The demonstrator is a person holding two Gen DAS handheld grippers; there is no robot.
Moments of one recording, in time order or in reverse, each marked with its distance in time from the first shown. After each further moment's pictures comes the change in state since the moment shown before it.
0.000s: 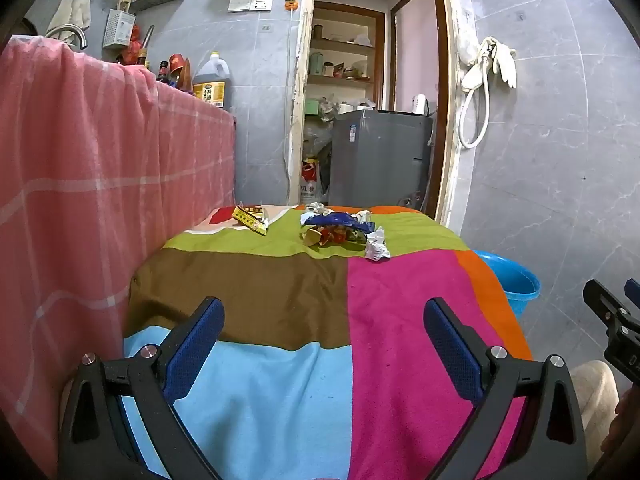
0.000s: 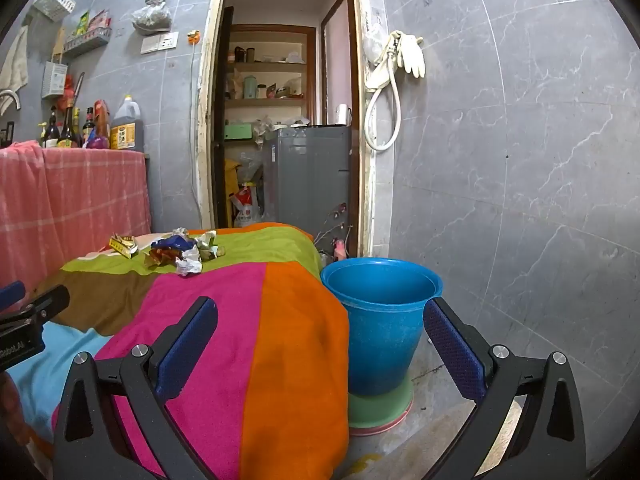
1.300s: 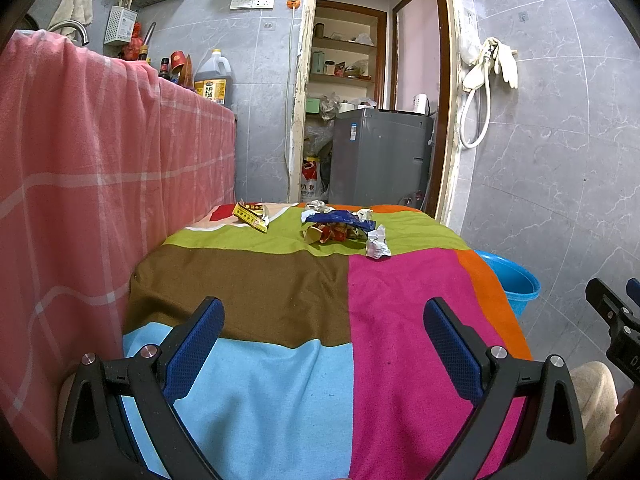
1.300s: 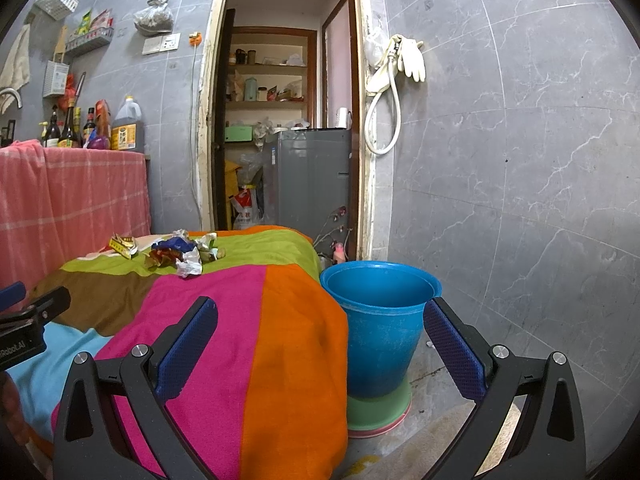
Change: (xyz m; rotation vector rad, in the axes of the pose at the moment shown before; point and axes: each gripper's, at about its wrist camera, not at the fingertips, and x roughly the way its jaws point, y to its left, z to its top) left arm -0.002 -0.001 0.000 -0.007 0.001 -0.001; right arm -0.004 -0.001 0.004 0.001 -0.011 0.001
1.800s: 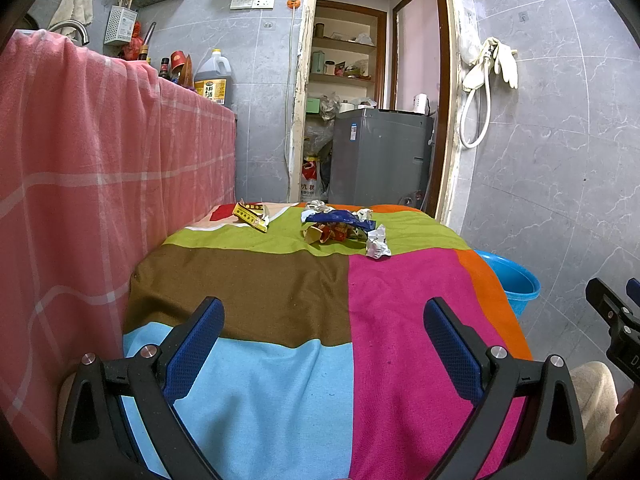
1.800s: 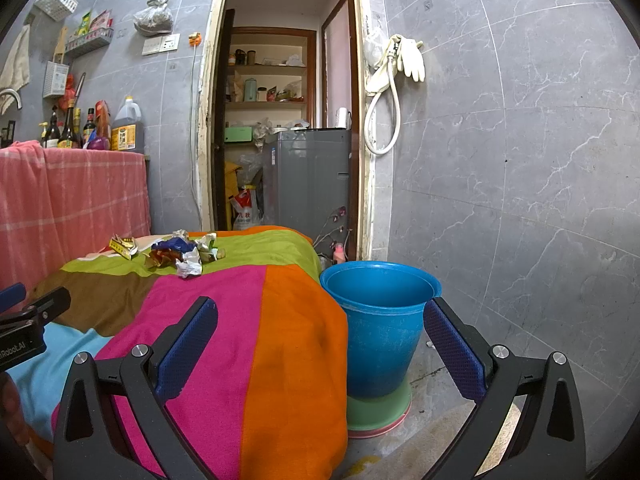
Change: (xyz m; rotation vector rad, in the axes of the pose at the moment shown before) left arm 0.001 0.001 0.000 -0.002 0.001 -0.001; right arm -0.001 0.000 0.000 -0.001 -0.001 0.000
